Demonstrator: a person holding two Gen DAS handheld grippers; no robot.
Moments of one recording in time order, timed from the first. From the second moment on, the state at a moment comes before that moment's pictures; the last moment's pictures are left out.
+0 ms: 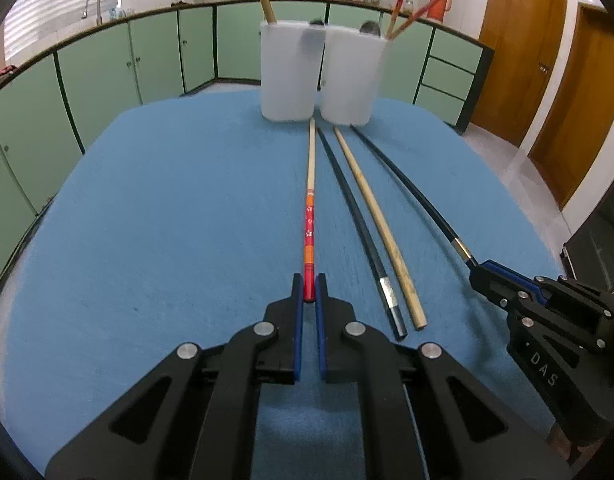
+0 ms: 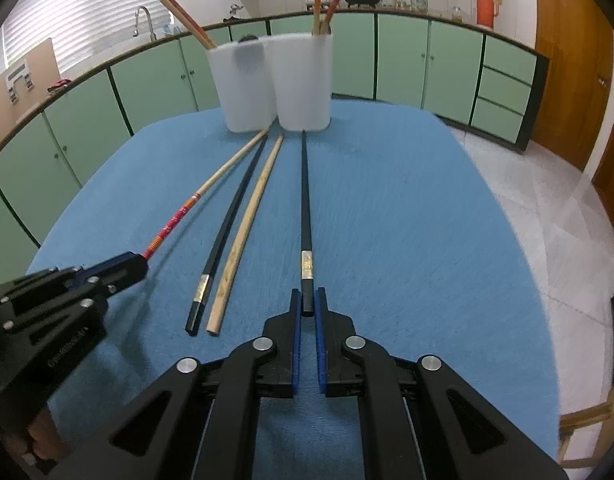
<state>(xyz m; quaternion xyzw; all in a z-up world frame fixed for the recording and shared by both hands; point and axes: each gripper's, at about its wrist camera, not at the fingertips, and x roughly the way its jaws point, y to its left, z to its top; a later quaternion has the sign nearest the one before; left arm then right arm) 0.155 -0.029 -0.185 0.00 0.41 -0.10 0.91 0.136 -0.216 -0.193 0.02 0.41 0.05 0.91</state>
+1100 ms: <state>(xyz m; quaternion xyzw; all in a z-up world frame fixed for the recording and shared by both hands) 0.146 -0.007 -0.029 -0.03 0.24 -0.11 0.96 0.127 -0.241 -0.039 0.02 0.28 0.07 0.96</state>
